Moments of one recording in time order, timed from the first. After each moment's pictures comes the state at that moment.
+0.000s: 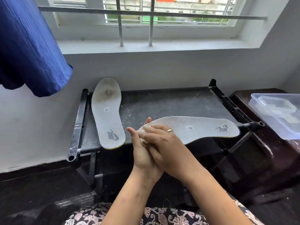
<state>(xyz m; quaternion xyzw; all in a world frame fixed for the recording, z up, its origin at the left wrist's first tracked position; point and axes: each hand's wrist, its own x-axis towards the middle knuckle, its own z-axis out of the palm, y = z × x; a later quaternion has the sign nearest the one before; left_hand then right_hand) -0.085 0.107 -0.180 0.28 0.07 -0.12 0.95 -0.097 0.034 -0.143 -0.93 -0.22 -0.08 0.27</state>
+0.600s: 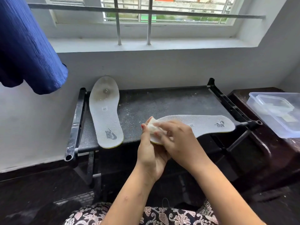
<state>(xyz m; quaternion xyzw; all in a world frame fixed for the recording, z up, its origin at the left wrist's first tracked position) -0.087 0.098 -0.174 0.30 0.08 -0.16 0.94 -0.091 0.008 -0.139 -0.93 -0.11 -0.13 0.33</state>
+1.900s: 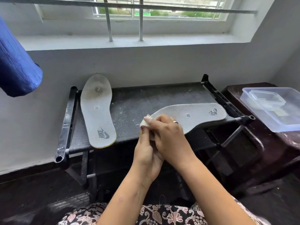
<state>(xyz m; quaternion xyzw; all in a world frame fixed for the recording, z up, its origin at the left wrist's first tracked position) -0.087 0.089 -0.183 0.27 0.10 -0.17 0.94 -0.085 0.016 -0.148 -0.95 -0.10 -0.16 0.27</state>
